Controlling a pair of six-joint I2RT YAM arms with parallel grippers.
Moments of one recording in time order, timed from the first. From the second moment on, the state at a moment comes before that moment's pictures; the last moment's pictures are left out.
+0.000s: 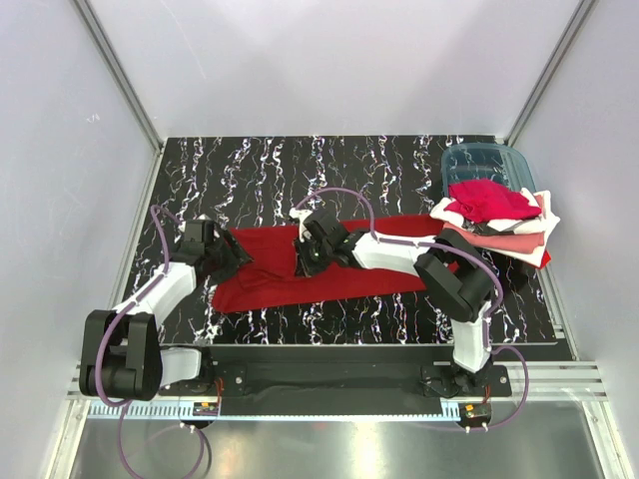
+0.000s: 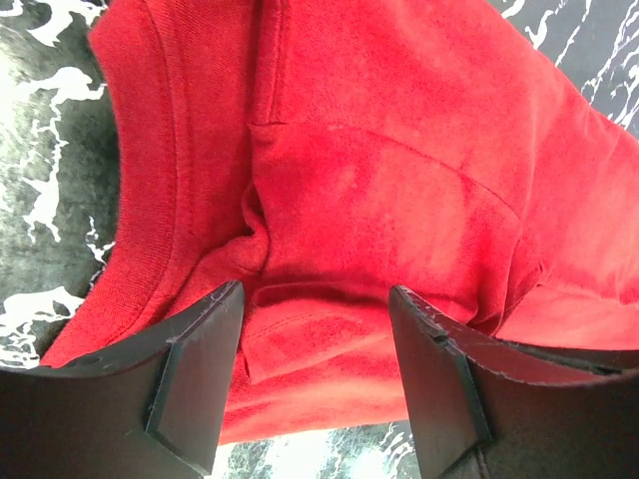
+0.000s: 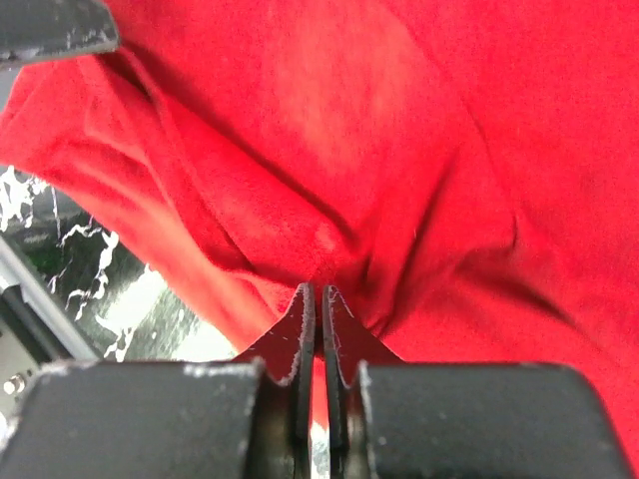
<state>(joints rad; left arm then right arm) -0.08 1.25 0.60 -0.29 0.16 -0.73 0.86 1.97 1.26 -0.10 -0.24 0.38</state>
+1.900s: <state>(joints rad) -0.27 1.12 0.57 -0.44 -0.05 -0.76 0.86 1.87 1.11 -0.11 -0.13 0.53</state>
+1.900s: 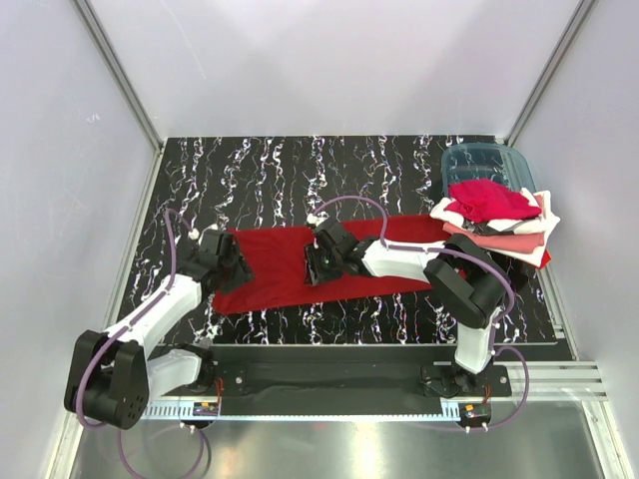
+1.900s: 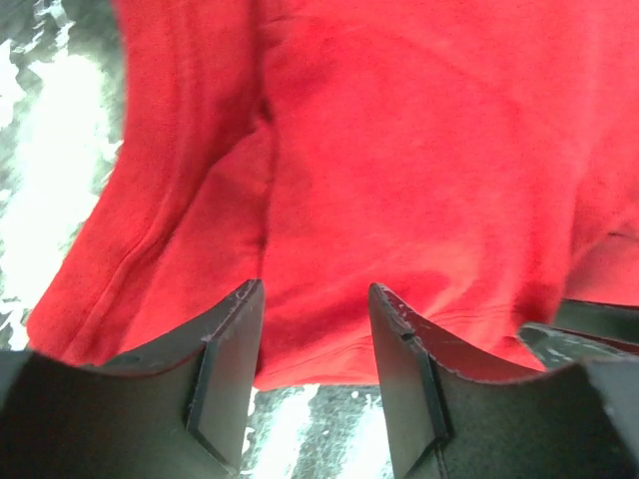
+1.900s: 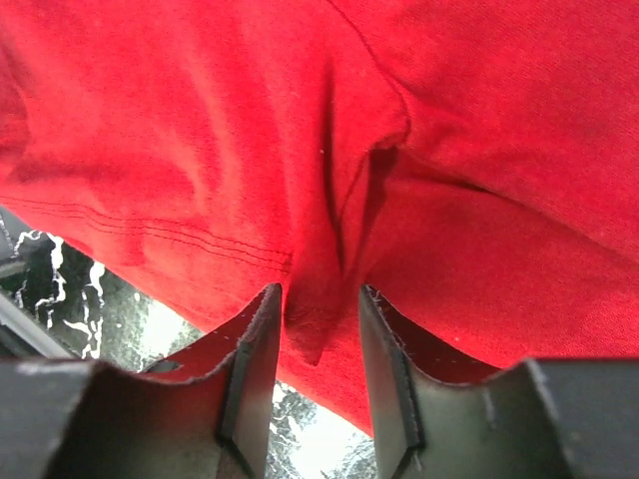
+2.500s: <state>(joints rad) -0.35 0.95 0.47 -0.53 -0.11 -0.86 0.86 1.87 1.11 -0.14 -0.12 0.55</state>
